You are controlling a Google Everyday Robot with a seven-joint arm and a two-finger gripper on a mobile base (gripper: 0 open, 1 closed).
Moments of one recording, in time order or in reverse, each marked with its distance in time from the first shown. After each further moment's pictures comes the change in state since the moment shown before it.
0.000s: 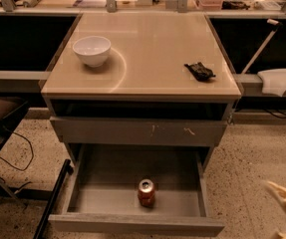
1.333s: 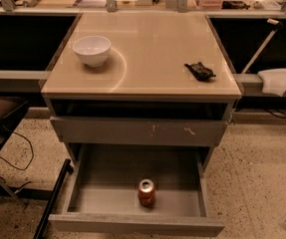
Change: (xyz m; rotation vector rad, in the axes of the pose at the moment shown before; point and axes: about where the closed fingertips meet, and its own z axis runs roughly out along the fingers) arm -0.100 -0.031 -0.097 0.221 0.311 -0.202
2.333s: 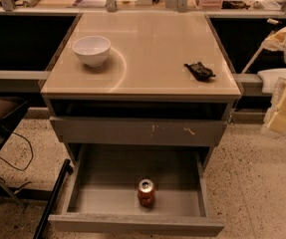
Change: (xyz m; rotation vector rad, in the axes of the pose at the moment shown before) arm -0.151 -0.071 -0.042 -0.055 0.222 -0.294
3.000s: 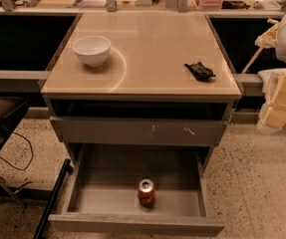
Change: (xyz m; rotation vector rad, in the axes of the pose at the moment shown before) arm -0.008 -0.003 -0.001 -0.017 0.031 -0.015
